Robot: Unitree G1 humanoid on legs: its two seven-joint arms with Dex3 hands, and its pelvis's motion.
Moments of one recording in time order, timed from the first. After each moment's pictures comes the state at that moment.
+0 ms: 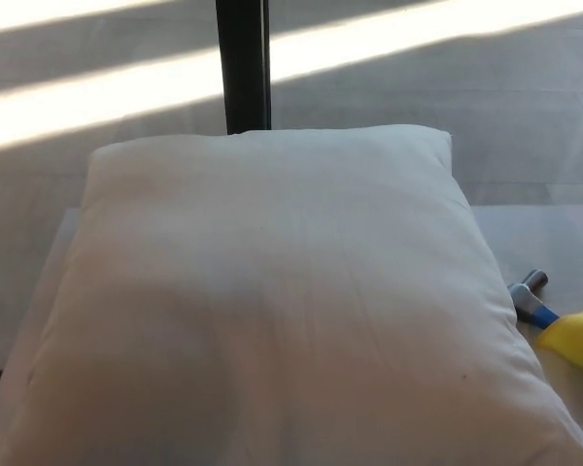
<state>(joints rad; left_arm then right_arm) 0.02 0.59 0.62 1.26 -0.24 -0.09 -0.13 -0.45 -0.76 -0.04 0.45 0.05 0.04 0.05</state>
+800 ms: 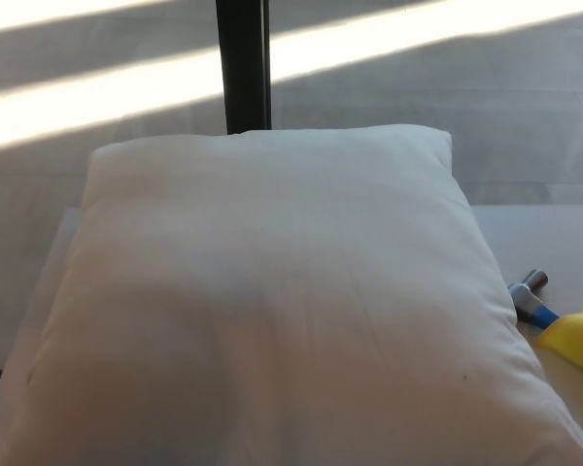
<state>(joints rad) 0.04 0.59 0.61 1.27 -0.25 -0.09 -0.13 -0.39 -0.83 0.44 0.65 -0.28 0.12 0.05</state>
